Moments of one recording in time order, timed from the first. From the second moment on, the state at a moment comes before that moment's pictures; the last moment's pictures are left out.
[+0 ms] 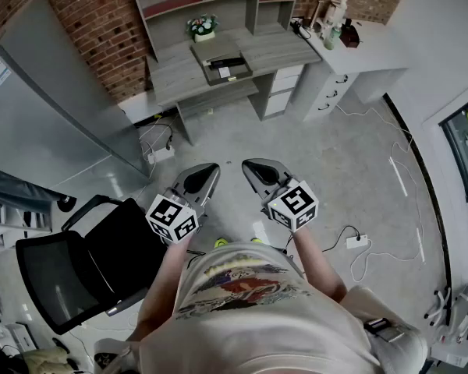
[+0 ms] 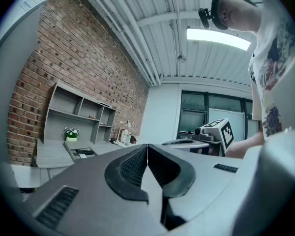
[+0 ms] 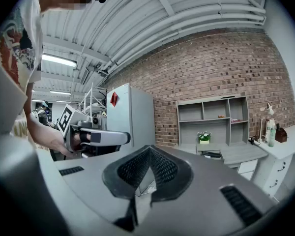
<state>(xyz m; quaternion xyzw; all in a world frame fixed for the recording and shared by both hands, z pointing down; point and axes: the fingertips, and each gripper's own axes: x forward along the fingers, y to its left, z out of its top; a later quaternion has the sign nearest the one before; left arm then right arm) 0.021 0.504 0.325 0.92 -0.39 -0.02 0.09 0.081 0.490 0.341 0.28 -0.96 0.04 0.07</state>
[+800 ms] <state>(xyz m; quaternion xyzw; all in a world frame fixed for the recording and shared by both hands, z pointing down) 0.009 0.513 0.334 0.92 -0.38 -0.03 0.10 0.057 0.503 0.359 0.27 -0.96 0.03 0.12</state>
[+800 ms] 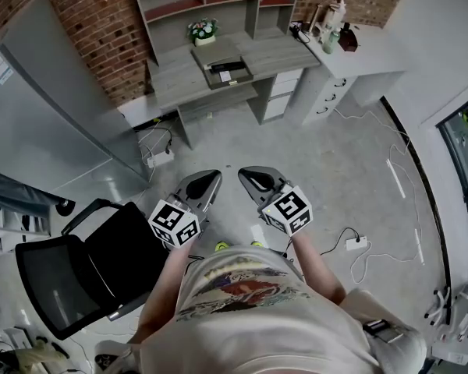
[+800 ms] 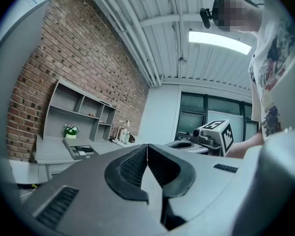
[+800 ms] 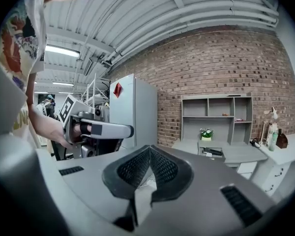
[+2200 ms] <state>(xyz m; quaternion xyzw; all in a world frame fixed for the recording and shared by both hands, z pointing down) -0.032 0.501 0.370 0.91 -0.39 -0.03 0.16 0.041 0.475 0.397 0.28 -0.95 0.06 0.14</state>
